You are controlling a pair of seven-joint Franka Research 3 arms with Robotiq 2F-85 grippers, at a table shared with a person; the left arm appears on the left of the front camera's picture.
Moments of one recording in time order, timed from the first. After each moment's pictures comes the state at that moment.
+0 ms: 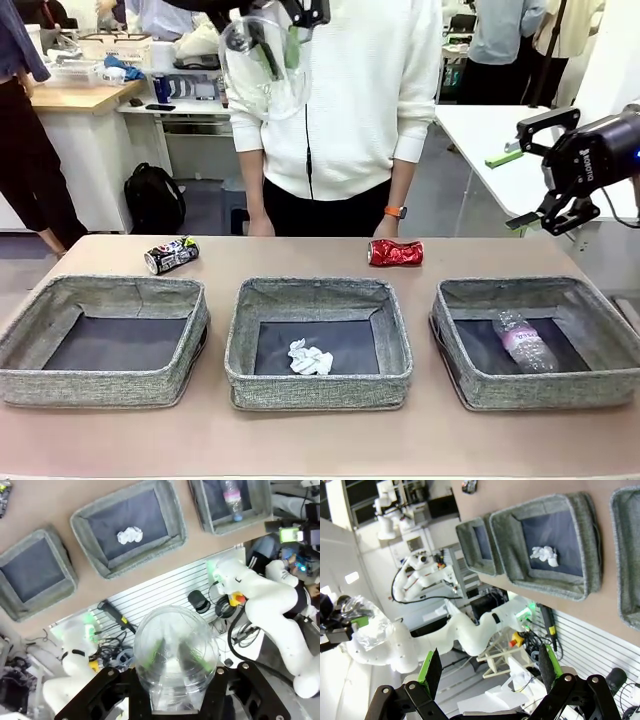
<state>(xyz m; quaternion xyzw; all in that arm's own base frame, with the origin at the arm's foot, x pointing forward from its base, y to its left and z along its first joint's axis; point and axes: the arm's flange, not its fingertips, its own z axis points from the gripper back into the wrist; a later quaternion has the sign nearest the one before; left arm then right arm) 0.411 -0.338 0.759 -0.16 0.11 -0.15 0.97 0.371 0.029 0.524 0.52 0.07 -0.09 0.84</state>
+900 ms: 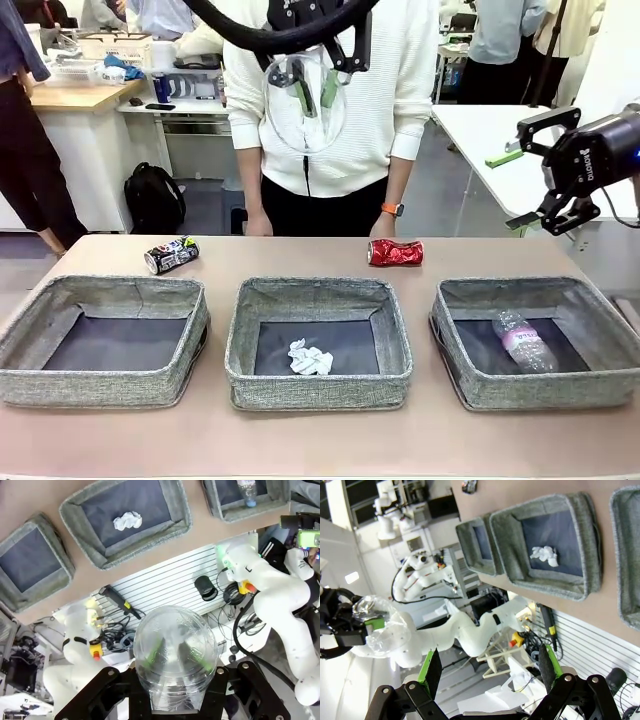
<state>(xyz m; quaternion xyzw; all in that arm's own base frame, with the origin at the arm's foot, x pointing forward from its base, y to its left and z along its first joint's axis) 0.422 -0.389 0.720 -0.11 0.18 -0.16 0.96 0.371 0.029 0.524 0.52 0.07 -0.08 0.84</state>
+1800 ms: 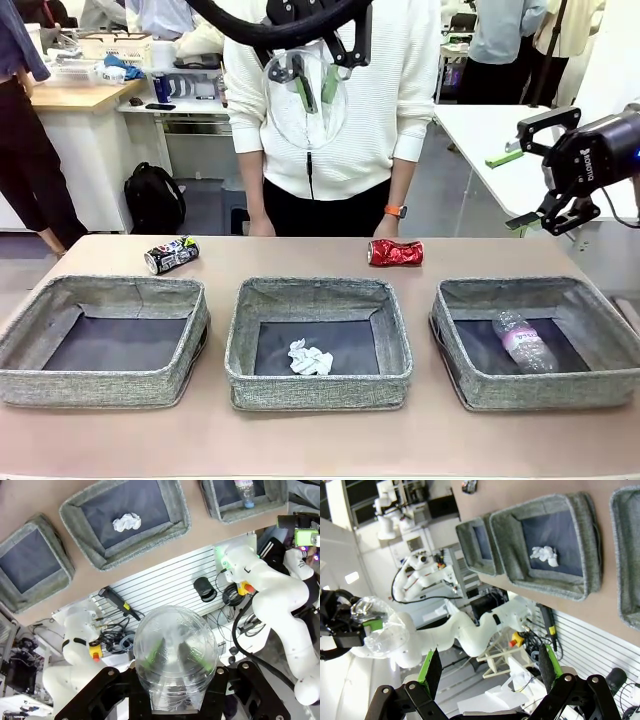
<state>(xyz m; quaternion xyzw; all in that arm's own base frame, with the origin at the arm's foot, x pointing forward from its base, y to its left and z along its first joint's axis) 0.420 -0.388 0.725 -0.12 0.17 -0.16 0.97 0.371 0.029 0.524 0.52 0.07 -0.08 0.84</state>
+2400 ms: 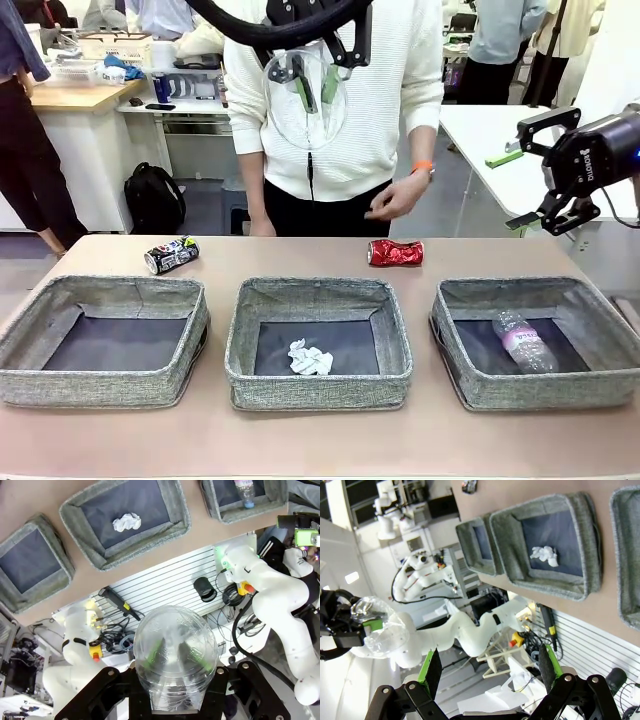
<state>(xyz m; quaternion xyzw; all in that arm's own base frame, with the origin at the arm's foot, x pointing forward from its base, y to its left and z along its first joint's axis) 0.420 -0.388 0.725 -0.12 0.17 -0.16 0.97 0.371 0.029 0.524 0.52 0.07 -0.08 0.84</state>
